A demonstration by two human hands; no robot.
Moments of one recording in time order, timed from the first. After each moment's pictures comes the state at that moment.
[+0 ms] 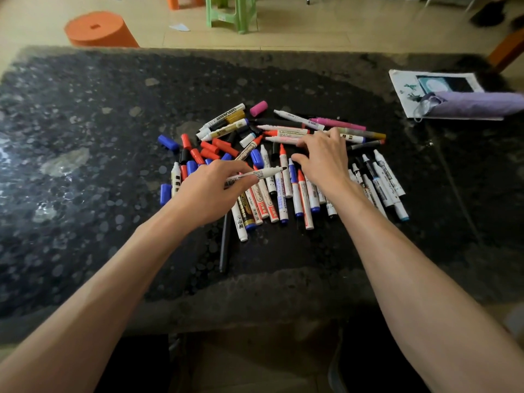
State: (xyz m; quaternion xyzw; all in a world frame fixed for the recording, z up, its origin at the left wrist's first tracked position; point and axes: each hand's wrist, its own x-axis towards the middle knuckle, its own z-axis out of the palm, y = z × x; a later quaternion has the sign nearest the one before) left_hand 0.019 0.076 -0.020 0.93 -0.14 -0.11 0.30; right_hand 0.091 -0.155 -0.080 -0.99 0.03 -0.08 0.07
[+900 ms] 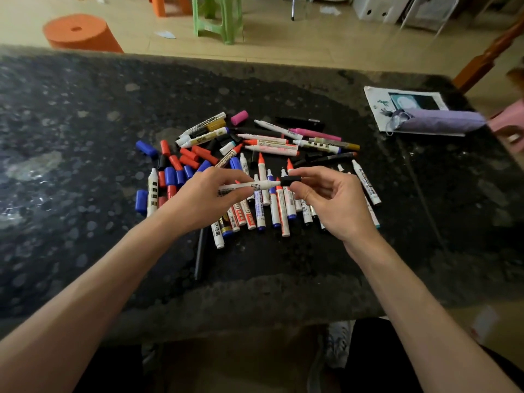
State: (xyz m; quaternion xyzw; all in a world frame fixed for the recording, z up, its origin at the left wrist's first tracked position) left_hand 0.023 0.053 -0.025 0.90 -0.18 -0.13 0.37; right_hand -0.016 -0.188 -0.024 -0.83 0.02 -0.02 0.55
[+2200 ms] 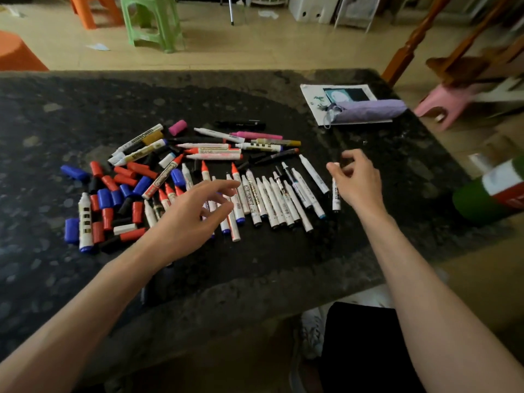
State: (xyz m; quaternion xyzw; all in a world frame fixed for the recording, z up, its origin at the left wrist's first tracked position) left_hand 0.010 -0.006 -0.040 0.85 -0.24 -0.12 0.46; right_hand 0.005 -0.337 -0.049 -0.91 0.29 -0.11 0.28
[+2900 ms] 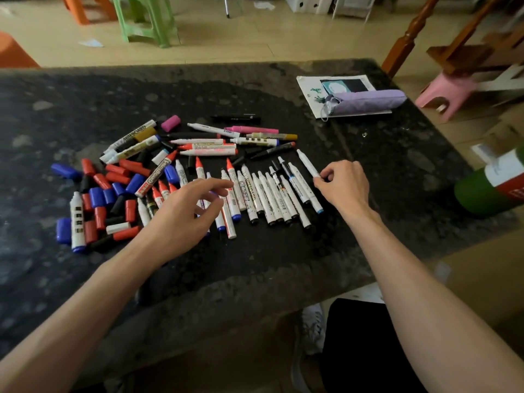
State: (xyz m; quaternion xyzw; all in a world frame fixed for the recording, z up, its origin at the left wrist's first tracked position) left_hand 0.011 -0.010 -0.044 0.88 -0.23 -0.10 0.40; right_hand 0.011 -0.334 -0.080 -0.96 0.24 -0.09 0.10
